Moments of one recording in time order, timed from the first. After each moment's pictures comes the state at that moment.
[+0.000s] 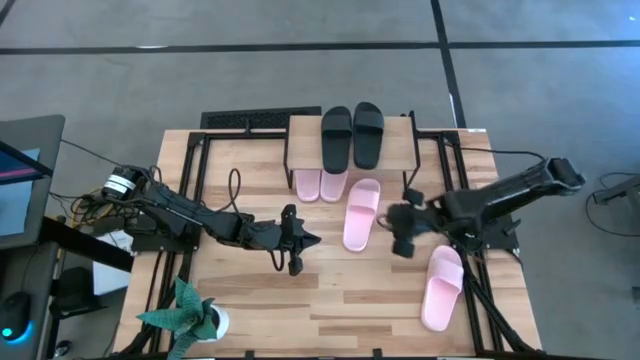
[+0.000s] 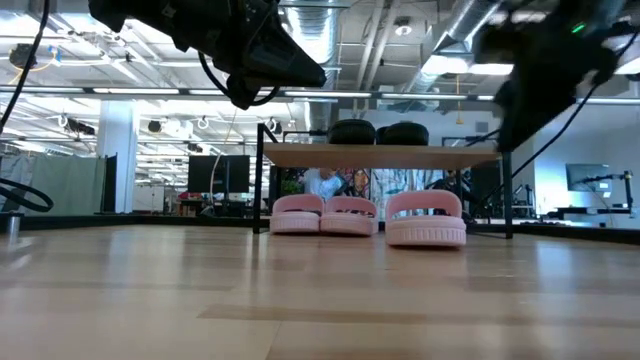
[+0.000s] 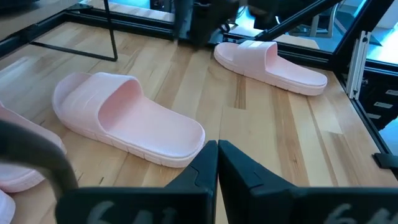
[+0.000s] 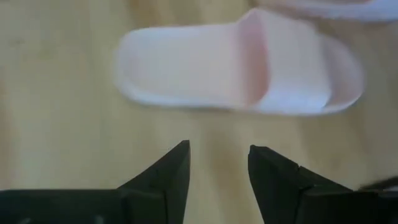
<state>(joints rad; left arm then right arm) -0.27 1.52 0.79 0.35 -0.34 -0.29 0.26 1.16 0.77 -0.75 0.29 0.38</state>
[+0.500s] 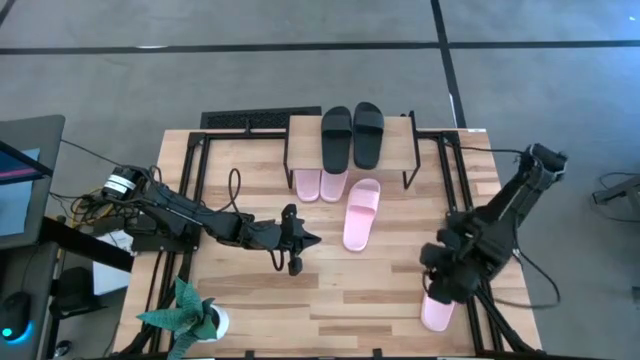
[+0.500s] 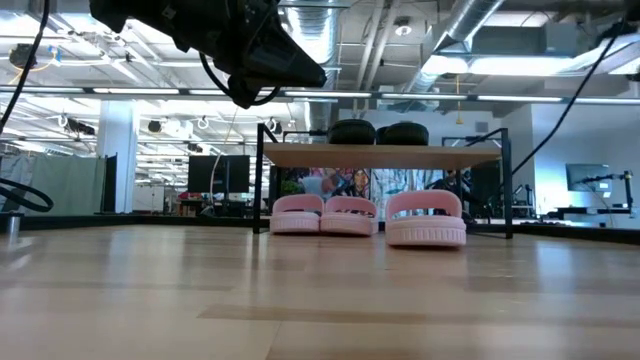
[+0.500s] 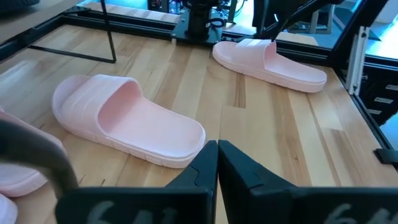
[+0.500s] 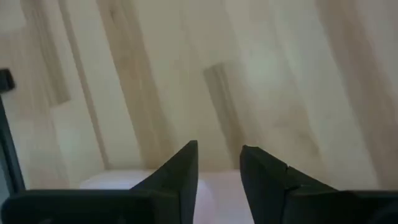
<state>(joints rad) -0.27 1.52 0.79 0.35 -0.33 -0.27 0.91 1.18 0.83 -1.00 0.28 1.16</state>
